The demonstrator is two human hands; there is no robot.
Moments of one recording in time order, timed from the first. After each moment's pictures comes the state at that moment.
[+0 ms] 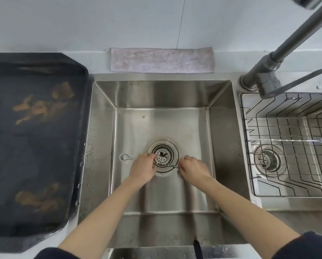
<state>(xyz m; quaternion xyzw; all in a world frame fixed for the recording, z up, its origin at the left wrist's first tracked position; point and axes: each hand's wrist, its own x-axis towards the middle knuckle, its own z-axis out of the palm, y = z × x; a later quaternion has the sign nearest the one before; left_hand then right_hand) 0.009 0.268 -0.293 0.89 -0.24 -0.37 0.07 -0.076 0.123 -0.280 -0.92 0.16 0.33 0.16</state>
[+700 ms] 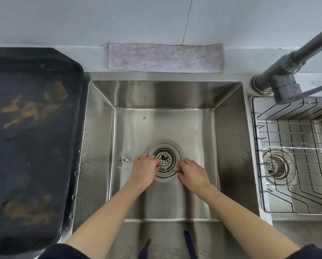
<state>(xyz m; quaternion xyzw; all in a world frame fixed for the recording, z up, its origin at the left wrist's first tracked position) 0.020 0.259 -0.314 0.89 -0.30 -0.34 0.01 -0.068 0.125 -0.306 -0.91 0.19 0.30 0.22</state>
